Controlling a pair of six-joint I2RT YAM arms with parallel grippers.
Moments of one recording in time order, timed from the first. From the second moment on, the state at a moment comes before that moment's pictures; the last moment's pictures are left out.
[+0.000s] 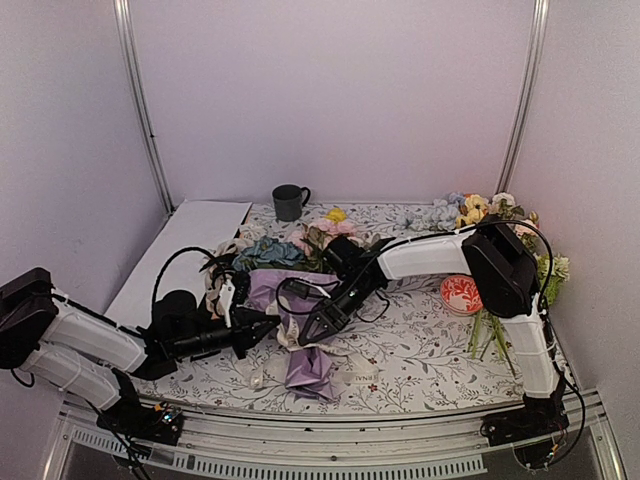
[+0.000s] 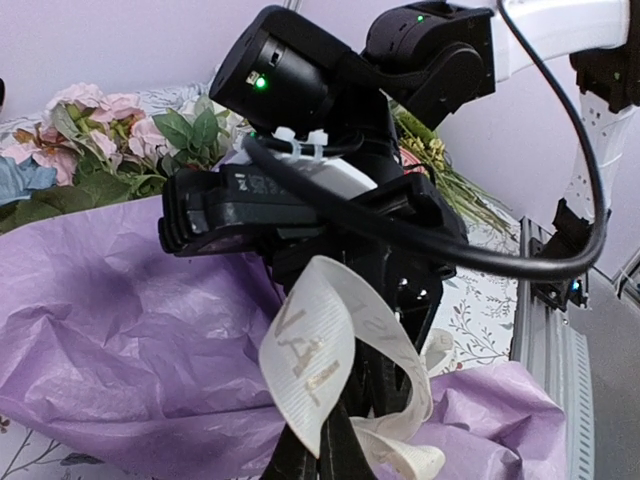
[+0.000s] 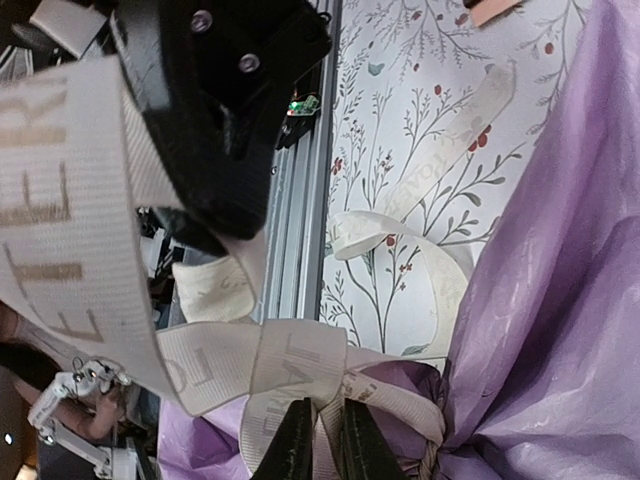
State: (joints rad) left arm -0.86 1.34 0.20 0.95 0.19 -0.29; right arm 0.87 2.27 1.63 -0.56 -1.17 -0.14
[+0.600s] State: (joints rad) left arm -0.86 1.33 0.18 0.95 0.16 -0.30; right arm 0.84 2.20 1.61 -0.54 -1.07 -0.10
